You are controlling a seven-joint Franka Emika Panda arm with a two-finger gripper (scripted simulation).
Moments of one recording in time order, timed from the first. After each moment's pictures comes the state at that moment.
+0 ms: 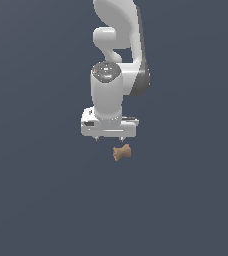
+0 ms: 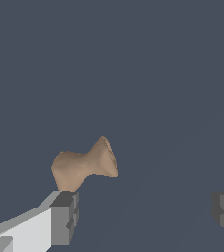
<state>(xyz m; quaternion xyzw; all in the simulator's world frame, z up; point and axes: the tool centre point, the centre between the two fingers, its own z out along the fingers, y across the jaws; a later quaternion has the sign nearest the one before) 0.009 -0.018 0.165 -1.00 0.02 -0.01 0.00</state>
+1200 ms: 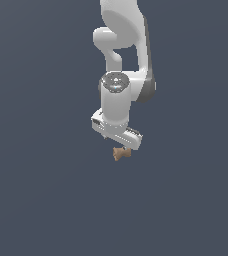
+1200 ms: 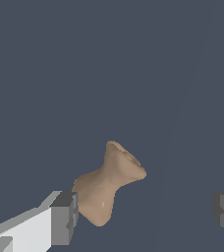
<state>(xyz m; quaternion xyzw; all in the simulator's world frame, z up) 0.008 0.007 0.138 -0.96 0.27 0.00 0.00</state>
